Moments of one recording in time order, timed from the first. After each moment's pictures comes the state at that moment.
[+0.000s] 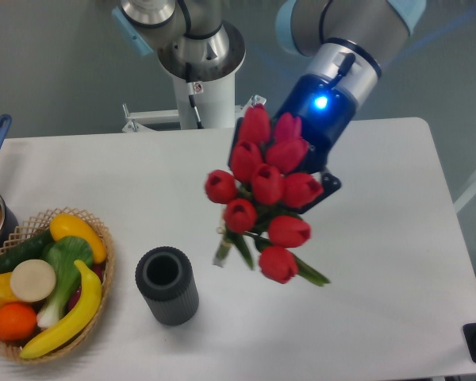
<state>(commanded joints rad) 2.71 -1.82 -1.50 -0.78 0.51 0.77</state>
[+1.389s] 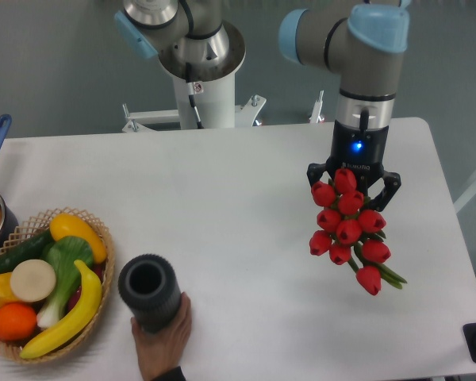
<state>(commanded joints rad) 2.73 -1.79 -1.74 -0.80 1.29 0.88</state>
